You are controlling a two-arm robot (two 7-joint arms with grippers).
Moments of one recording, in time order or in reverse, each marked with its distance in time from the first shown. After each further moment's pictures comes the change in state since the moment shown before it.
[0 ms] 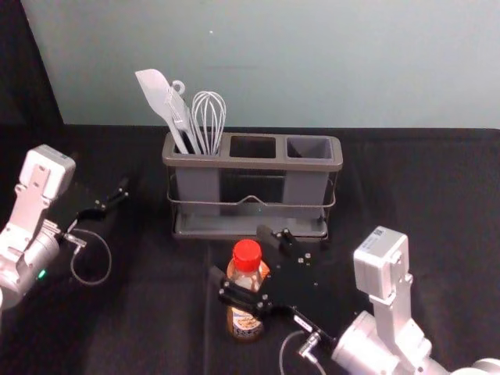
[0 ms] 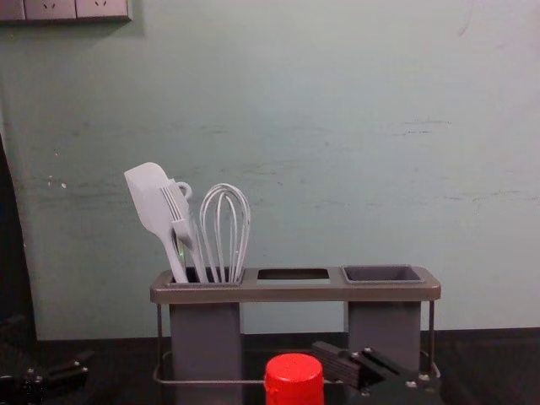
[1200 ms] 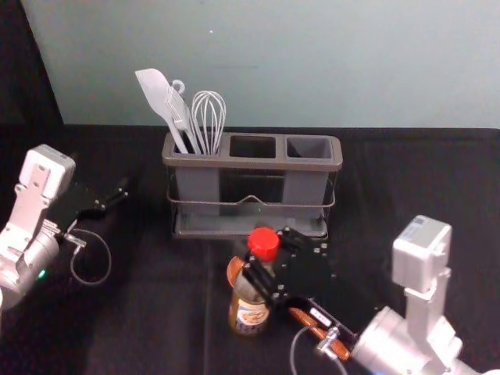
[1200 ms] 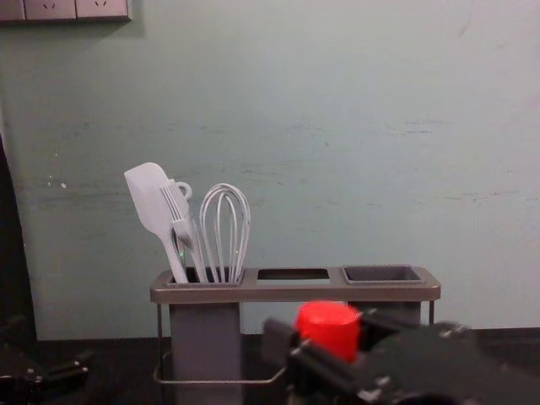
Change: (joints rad) left arm 0.000 0.000 0.000 0.000 0.000 0.000 0.000; right arm -0.083 -0.041 0.103 -0.088 0.017 0.019 0.081
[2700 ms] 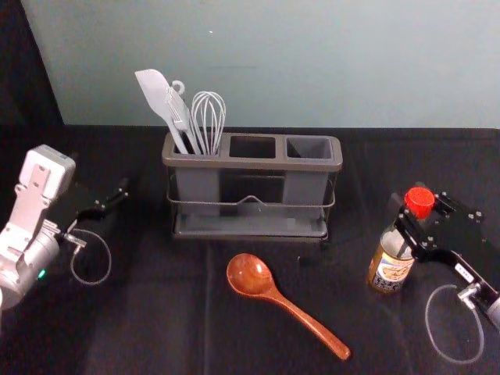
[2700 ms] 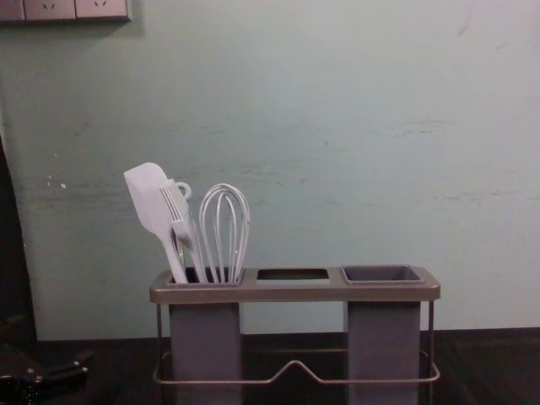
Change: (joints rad) left arm 0.000 0.000 0.000 0.000 0.000 0.000 0.000; right arm -0.098 0.093 0.365 0.002 0.113 0.018 -0.016
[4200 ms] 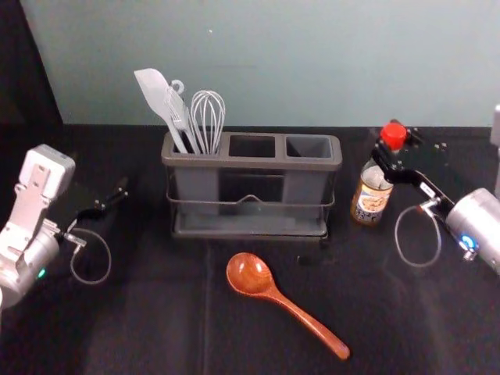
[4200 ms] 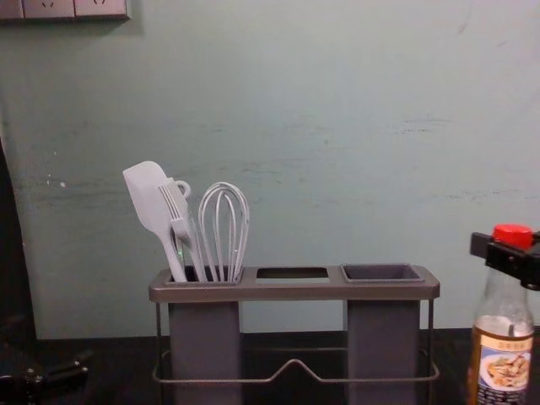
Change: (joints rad) left arm 0.000 0.000 0.000 0.000 0.000 0.000 0.000; right arm 0.427 -0.092 -0.113 0.372 -0.020 0.050 0.032
